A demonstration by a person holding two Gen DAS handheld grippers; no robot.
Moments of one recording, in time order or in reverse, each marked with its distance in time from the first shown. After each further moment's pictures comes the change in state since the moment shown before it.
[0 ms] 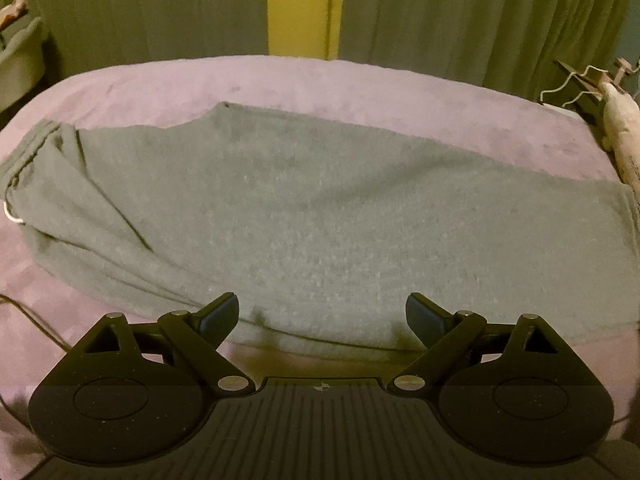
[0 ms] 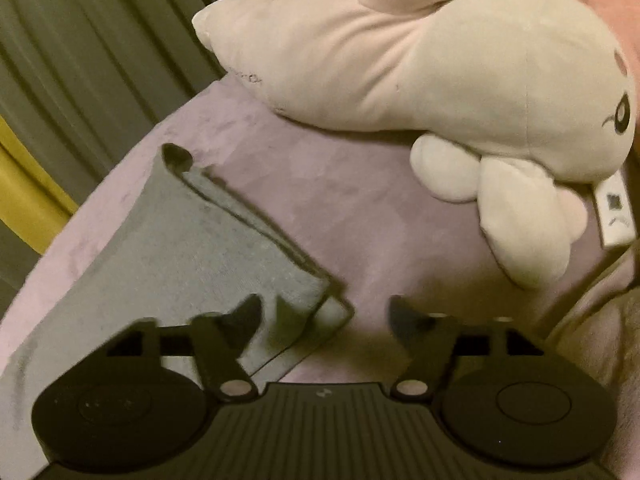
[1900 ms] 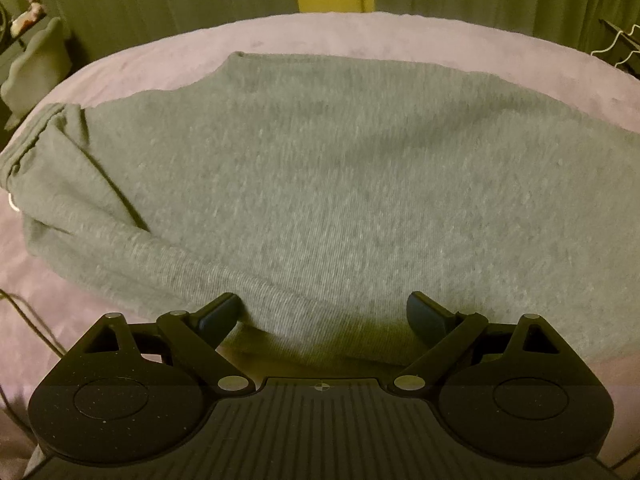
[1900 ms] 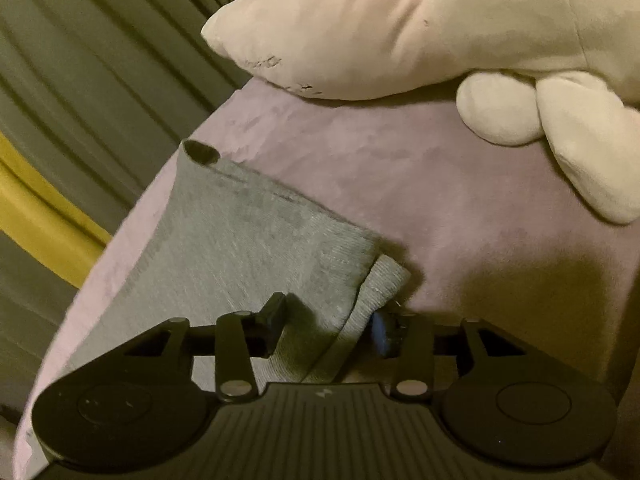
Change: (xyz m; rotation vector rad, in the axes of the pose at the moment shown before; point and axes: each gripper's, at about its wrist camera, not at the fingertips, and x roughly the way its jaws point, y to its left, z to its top) left arm 0.072 -0.002 -0.011 0.035 0.074 0.166; right arm 0.039 0.008 -0.024 0.138 -0.052 0.140
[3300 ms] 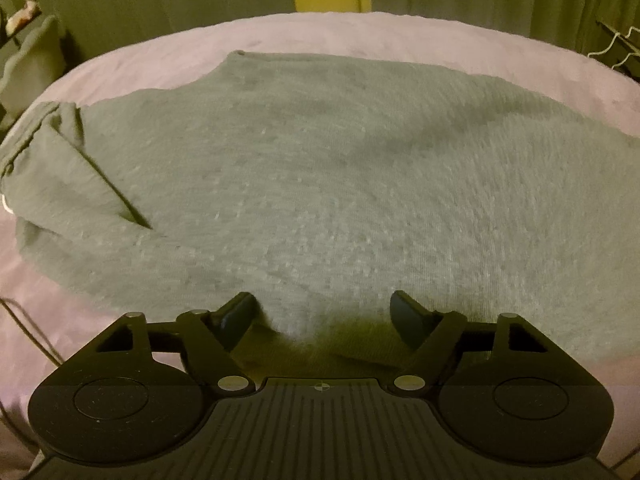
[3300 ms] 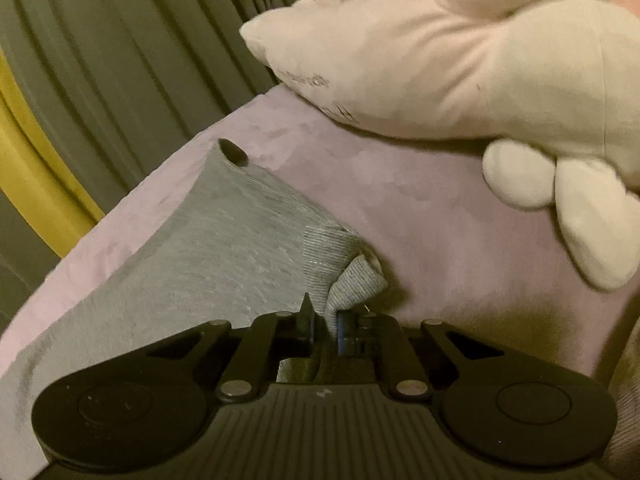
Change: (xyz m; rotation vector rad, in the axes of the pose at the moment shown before) left arm 0.001 0.014 0.005 -0.009 0.000 -0.032; right arm -0.020 0.037 -0.002 -0.222 -0.061 -0.090
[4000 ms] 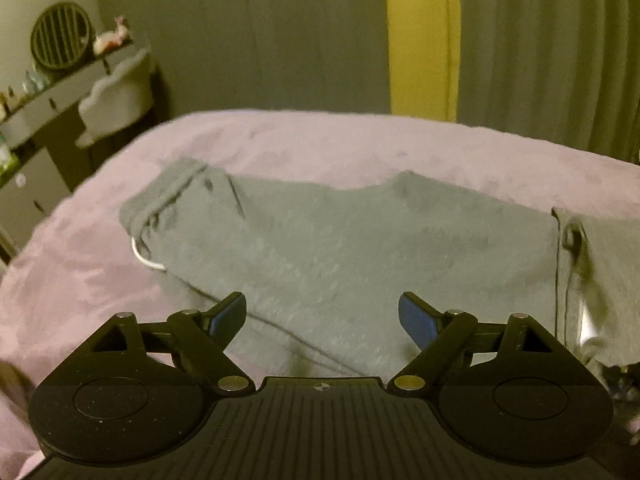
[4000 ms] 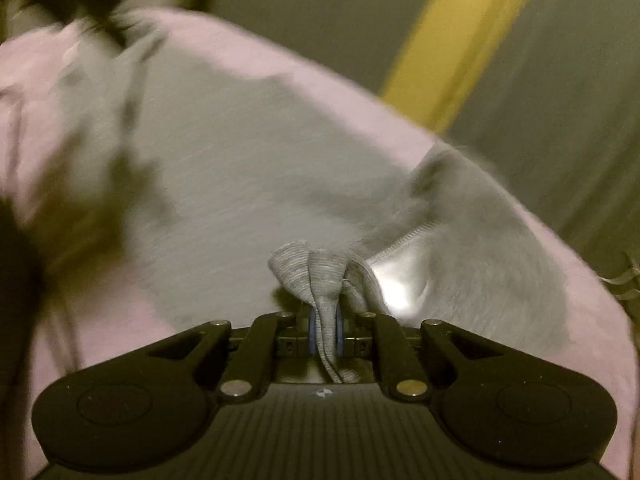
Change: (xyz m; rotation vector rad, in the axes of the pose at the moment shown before) left arm -0.069 0.121 0.016 -0.140 -0.230 0.140; right arm -0.066 0.302 -0.222 -1.319 0.011 0.440
